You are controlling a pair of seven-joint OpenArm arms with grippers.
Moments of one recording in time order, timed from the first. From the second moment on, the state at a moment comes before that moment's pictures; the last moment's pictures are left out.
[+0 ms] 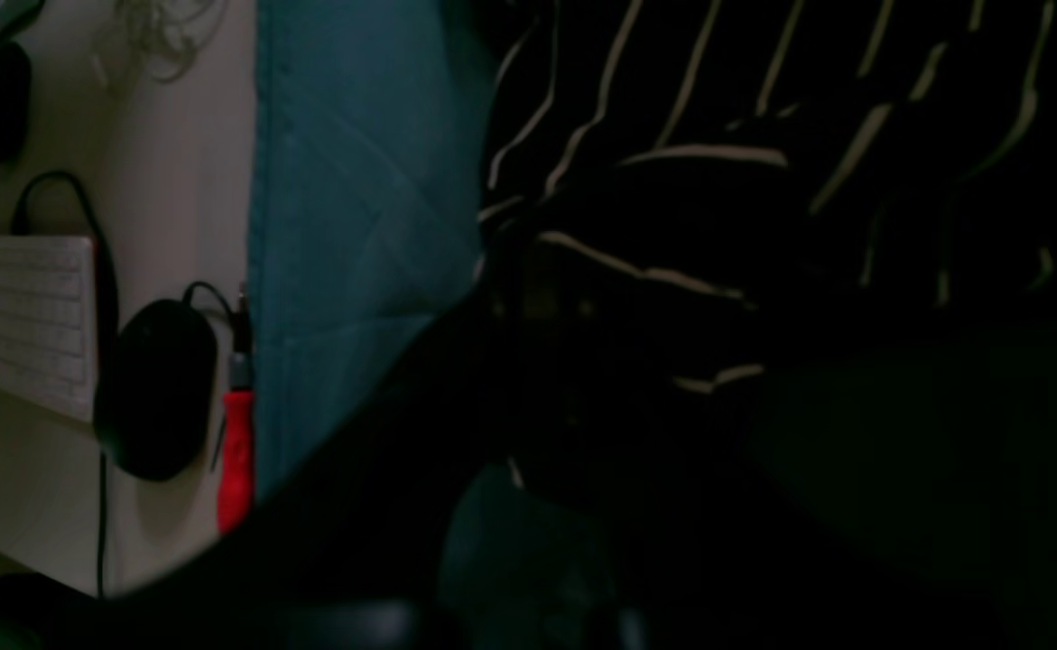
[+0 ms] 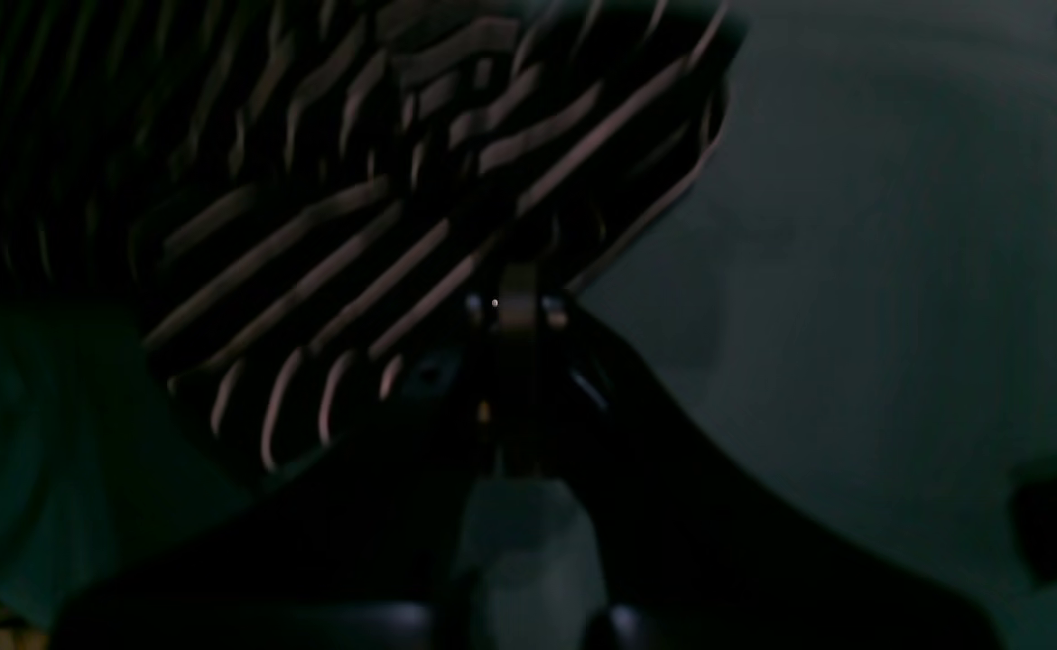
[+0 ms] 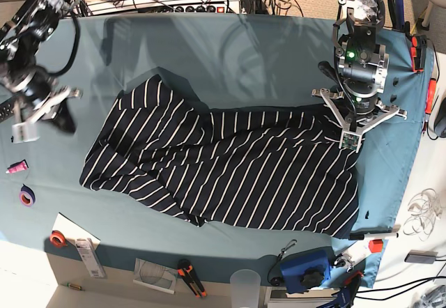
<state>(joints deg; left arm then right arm) 10.6 -9.6 3.0 117.1 13.5 -3.6 58.2 -6.2 18.0 44.4 107.8 48.8 39.9 -74.9</state>
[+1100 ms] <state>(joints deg) 10.7 -9.6 3.0 117.1 6.9 -3.7 56.9 -13.0 11.5 6.3 108.1 13.4 22.1 -66.6</state>
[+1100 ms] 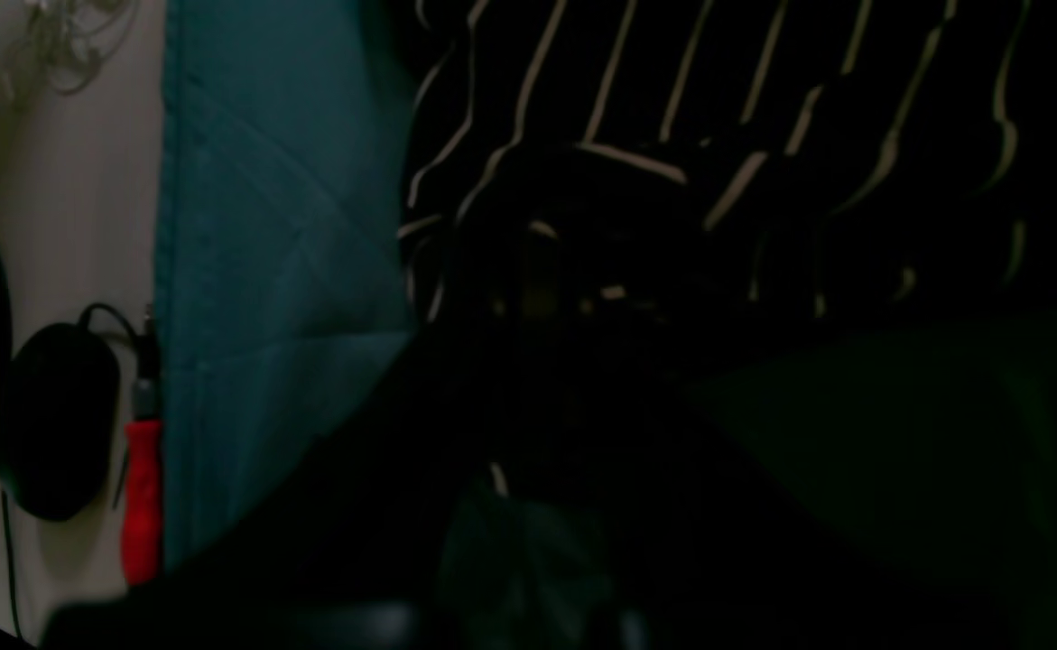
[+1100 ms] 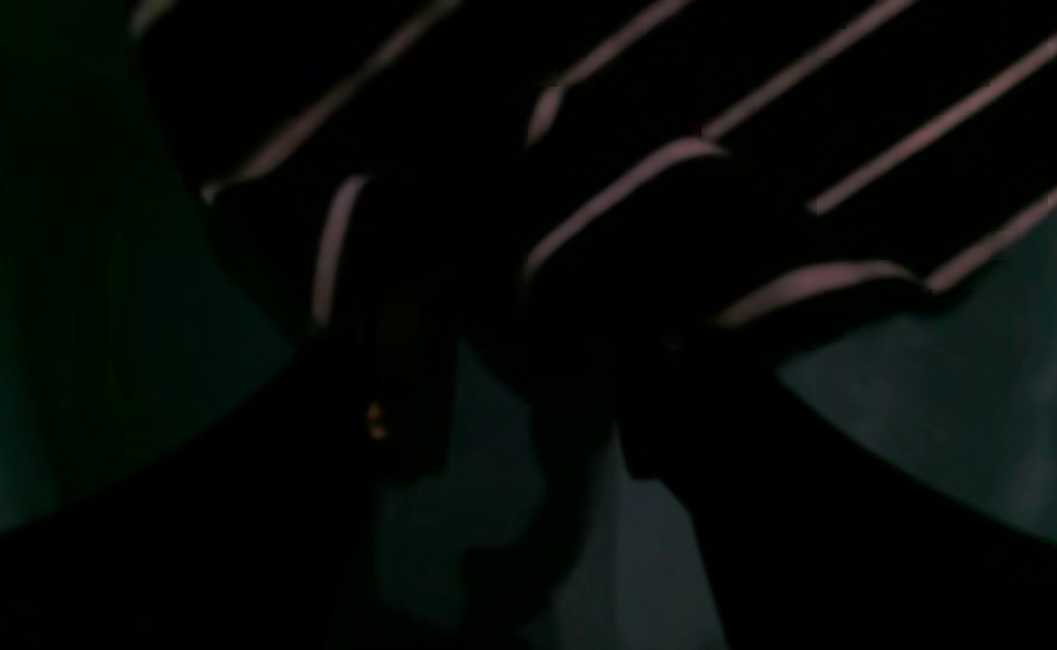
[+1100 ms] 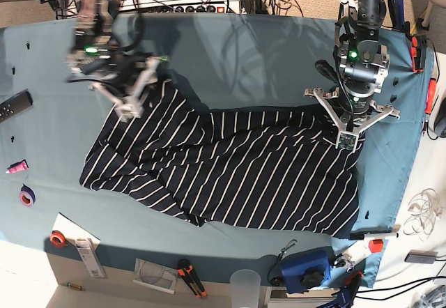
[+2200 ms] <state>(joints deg) 13.9 -9.6 2.9 120.1 6.9 -6.2 61.8 -14.0 11.4 28.2 125.3 16.1 22.4 -61.3</state>
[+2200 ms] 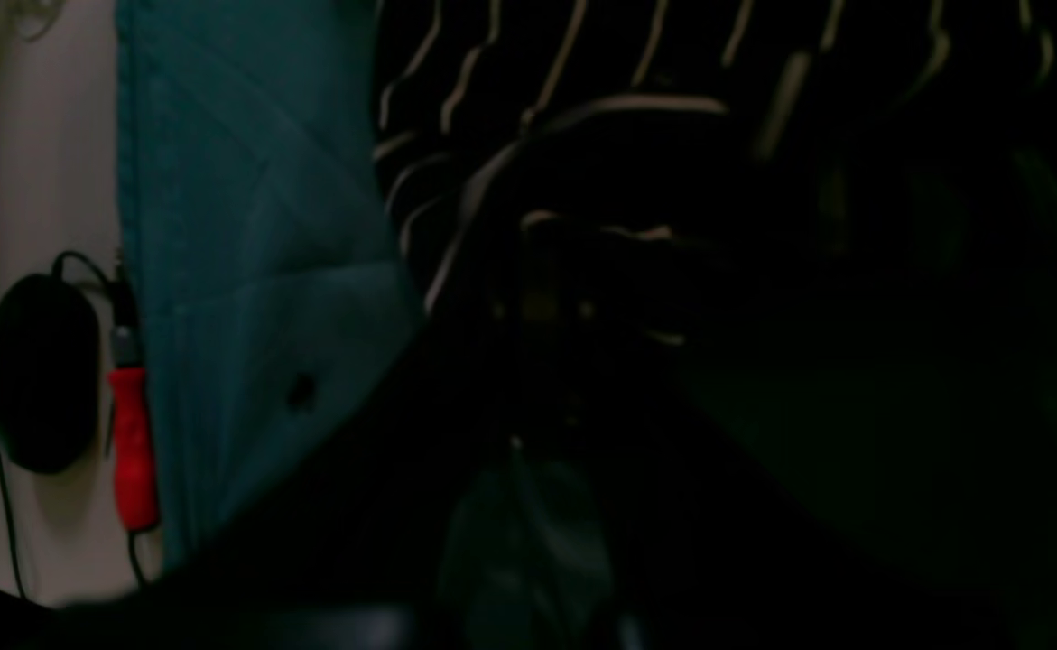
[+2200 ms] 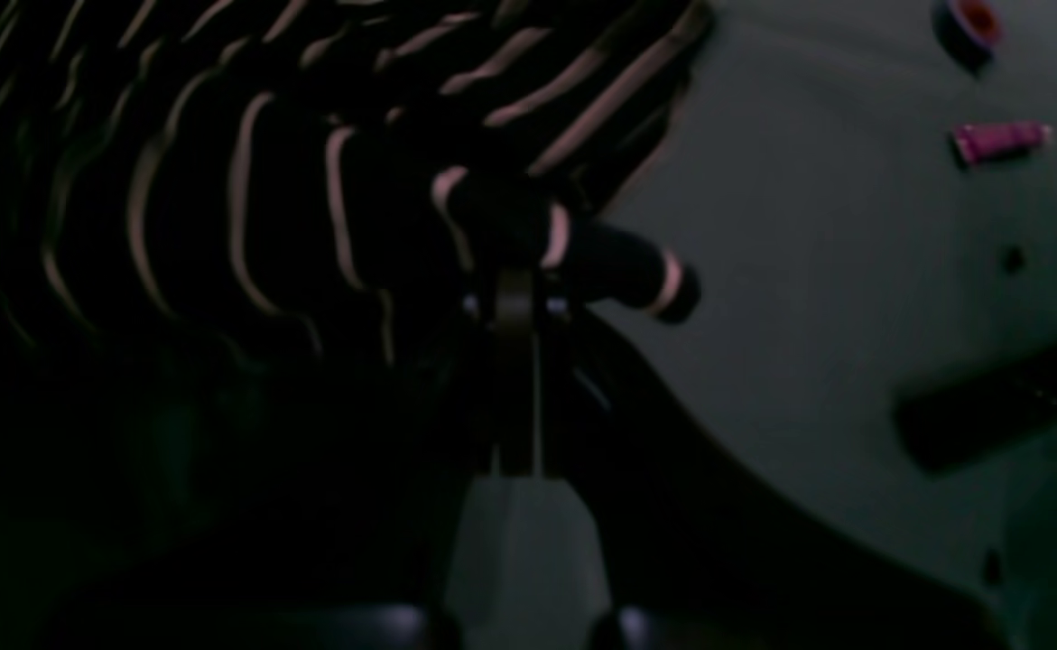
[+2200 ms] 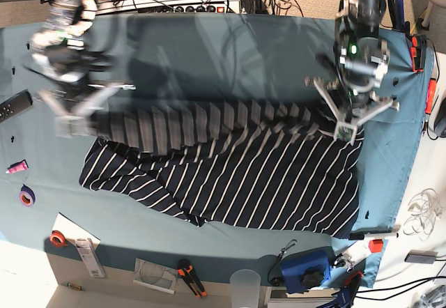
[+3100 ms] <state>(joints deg) 33.9 -11.5 2.2 128.5 19.6 -10.2 61.5 -25.1 11.1 49.3 125.4 33.2 32.4 -74.4</state>
